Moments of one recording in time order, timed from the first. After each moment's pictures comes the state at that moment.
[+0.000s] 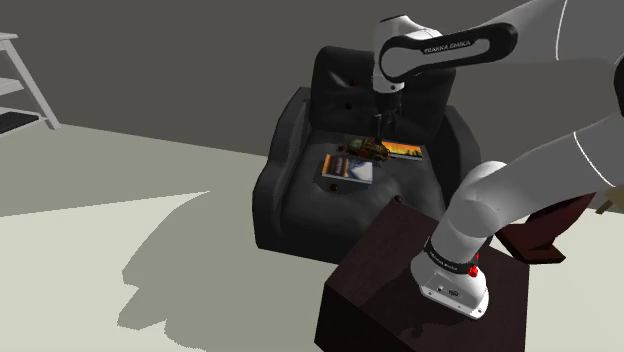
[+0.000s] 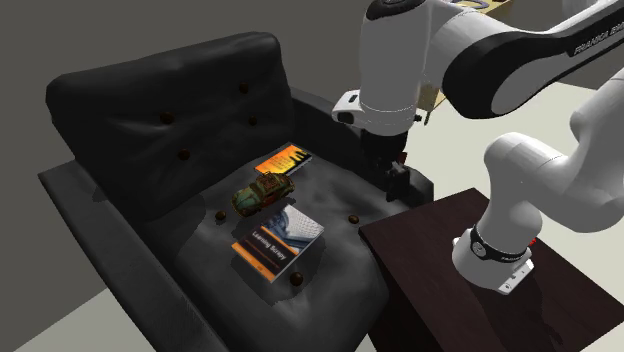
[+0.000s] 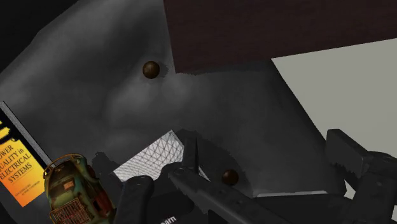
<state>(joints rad) -0.08 -0.59 -0.19 -2.49 -0.22 1.75 -0.08</state>
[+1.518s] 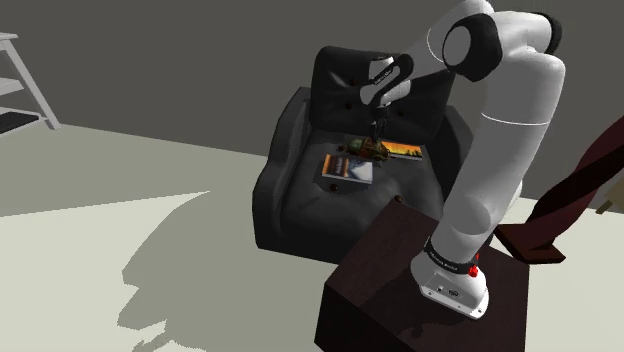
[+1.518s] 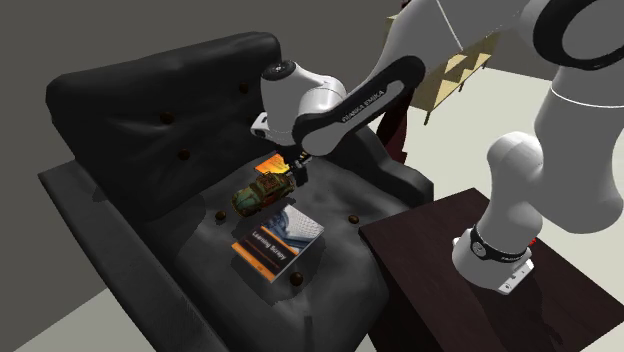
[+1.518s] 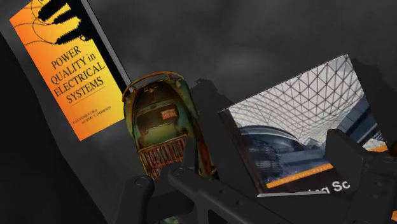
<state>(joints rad) -0.20 0.16 -0.47 -2.14 -0.21 2.31 -0.57</state>
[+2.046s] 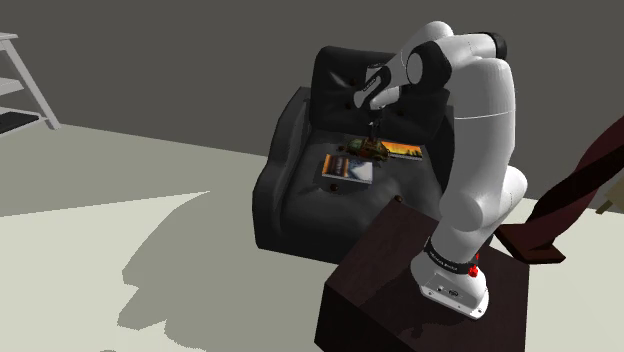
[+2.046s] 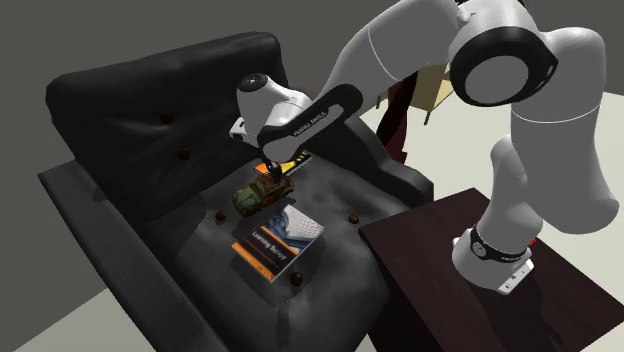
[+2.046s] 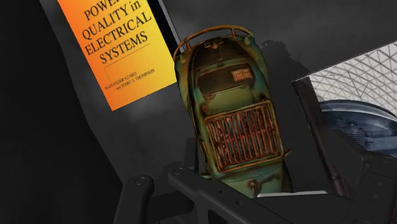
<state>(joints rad) -0.32 0.47 -0.43 -1.86 -0.08 2.38 -0.75</state>
